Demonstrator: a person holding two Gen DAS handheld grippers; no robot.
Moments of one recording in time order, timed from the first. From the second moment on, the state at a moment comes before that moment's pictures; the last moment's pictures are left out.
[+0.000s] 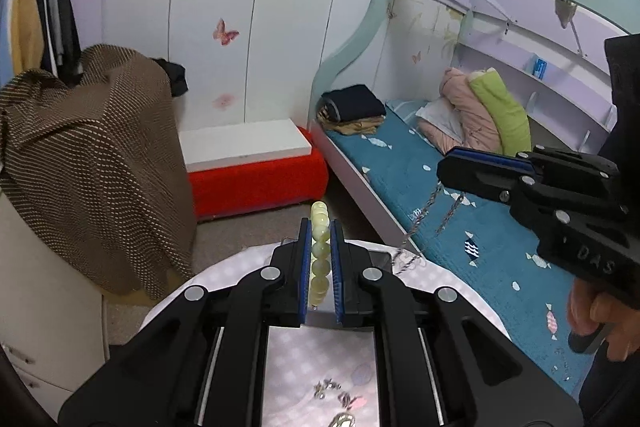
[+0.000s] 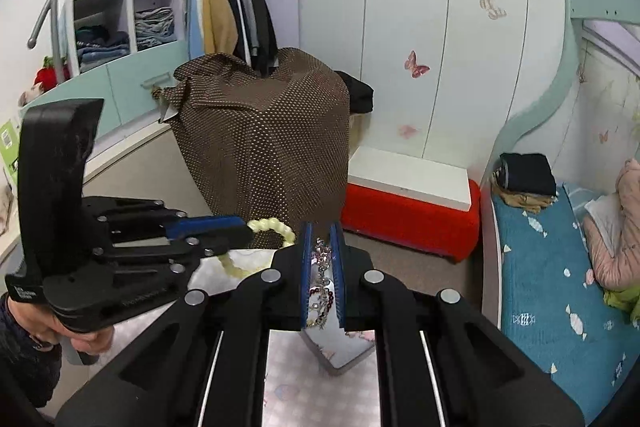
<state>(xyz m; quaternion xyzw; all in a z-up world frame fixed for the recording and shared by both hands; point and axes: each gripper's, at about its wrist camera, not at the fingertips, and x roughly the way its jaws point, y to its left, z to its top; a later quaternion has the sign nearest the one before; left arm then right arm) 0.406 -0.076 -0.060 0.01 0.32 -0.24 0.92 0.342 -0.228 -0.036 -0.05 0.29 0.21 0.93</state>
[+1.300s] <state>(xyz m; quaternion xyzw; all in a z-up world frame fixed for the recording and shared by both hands) 0.410 -0.061 -0.098 0.02 0.34 -0.11 0.93 0.379 -0.272 -0.111 0.09 0.38 0.15 0.91</state>
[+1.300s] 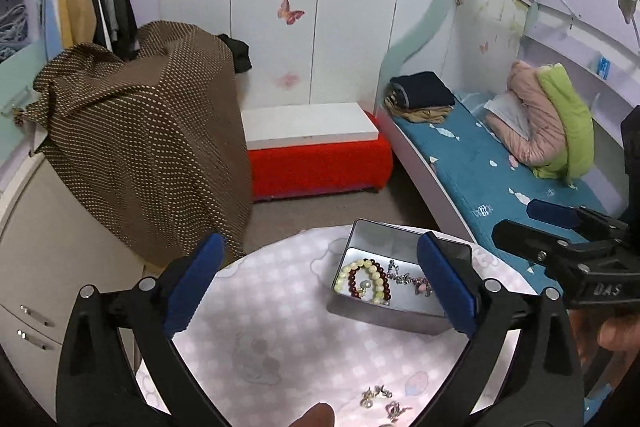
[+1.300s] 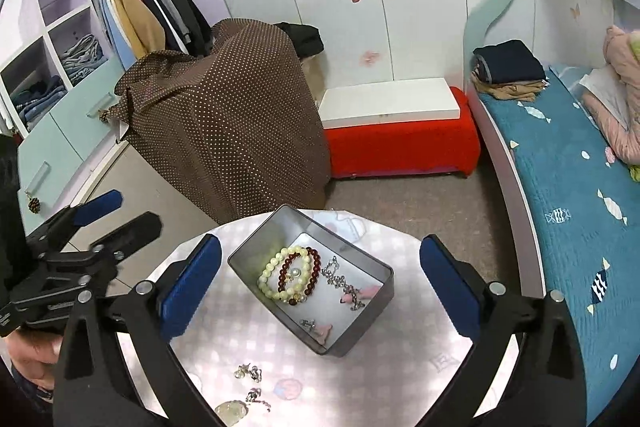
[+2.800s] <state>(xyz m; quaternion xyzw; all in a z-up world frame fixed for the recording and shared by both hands) 0.245 -0.014 -0.134 0.01 0.32 -0.10 0.94 0.218 -0.258 -0.113 0.05 0.31 0.10 0.94</state>
